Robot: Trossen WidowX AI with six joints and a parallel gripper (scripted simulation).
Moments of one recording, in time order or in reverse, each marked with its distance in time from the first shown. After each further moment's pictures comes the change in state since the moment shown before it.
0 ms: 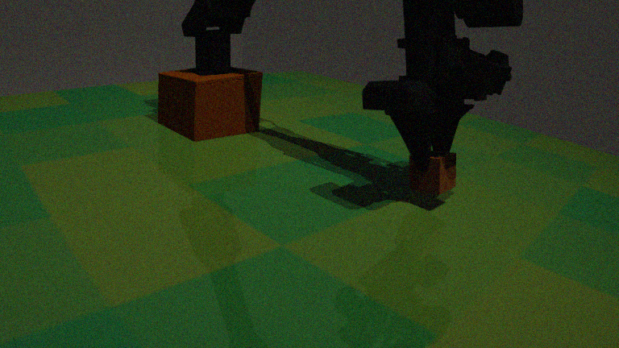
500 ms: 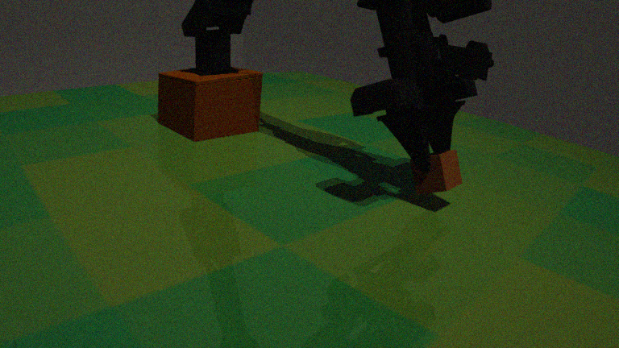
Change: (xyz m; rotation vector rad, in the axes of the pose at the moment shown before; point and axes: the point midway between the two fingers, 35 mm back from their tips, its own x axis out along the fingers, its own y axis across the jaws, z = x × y) arm 0.001 0.000 -0.004 0.005 -0.220 0.001
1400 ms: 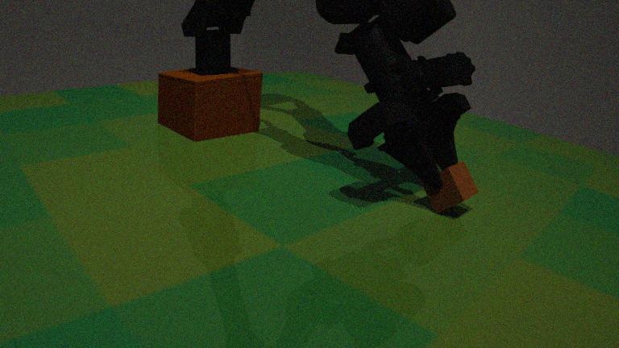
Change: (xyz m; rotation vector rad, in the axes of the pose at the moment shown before) arm 0.023 0.002 -0.001 -0.002 -0.315 0.005
